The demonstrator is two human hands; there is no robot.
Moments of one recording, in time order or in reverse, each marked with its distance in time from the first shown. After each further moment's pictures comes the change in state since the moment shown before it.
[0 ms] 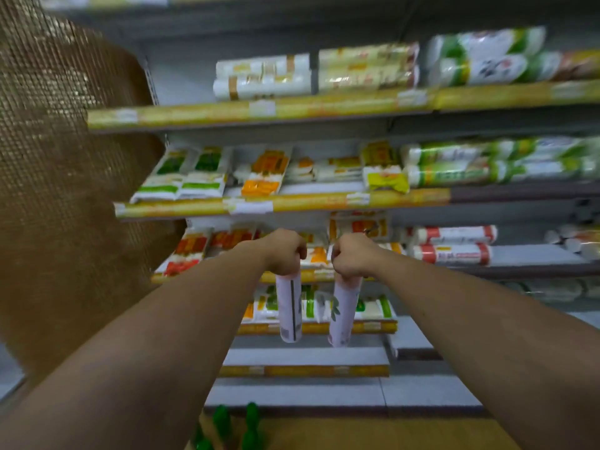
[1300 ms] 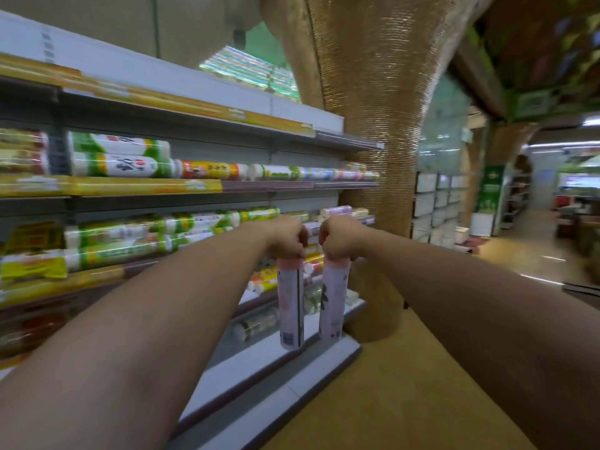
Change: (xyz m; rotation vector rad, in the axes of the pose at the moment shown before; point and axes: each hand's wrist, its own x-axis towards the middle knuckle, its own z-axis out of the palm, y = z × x) left_hand 0.015 0.621 -0.120 0.012 0.193 0.805; right_hand -0.426 0.342 -0.298 -0.249 0.378 0.650
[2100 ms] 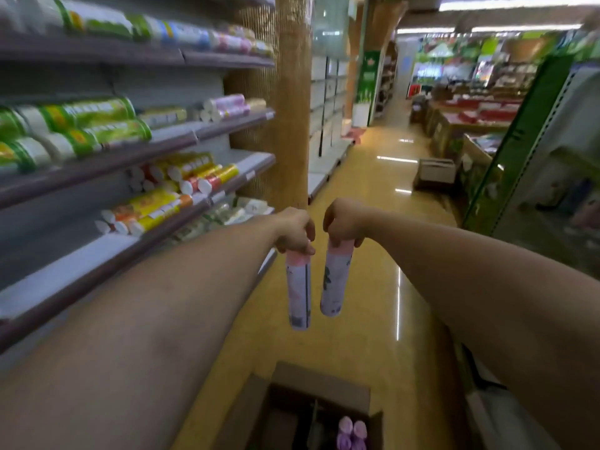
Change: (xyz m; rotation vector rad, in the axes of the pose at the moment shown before) left_hand 0.220 0.072 0.223 -0.241 -0.373 0.363; right_hand 0.055 0.201 0.155 0.121 -0.229 0.624
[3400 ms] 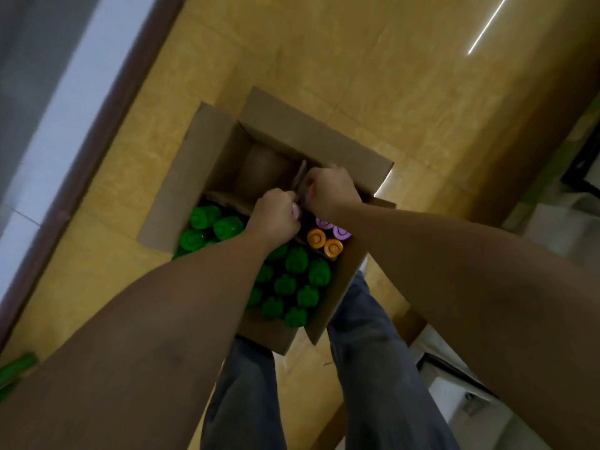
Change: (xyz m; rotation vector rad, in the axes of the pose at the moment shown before) left_hand 0.132 -0.085 0.627 -0.357 -0.352 -0.552; right_hand 0.137 0.268 0.596 0.189 -0.612 -0.016
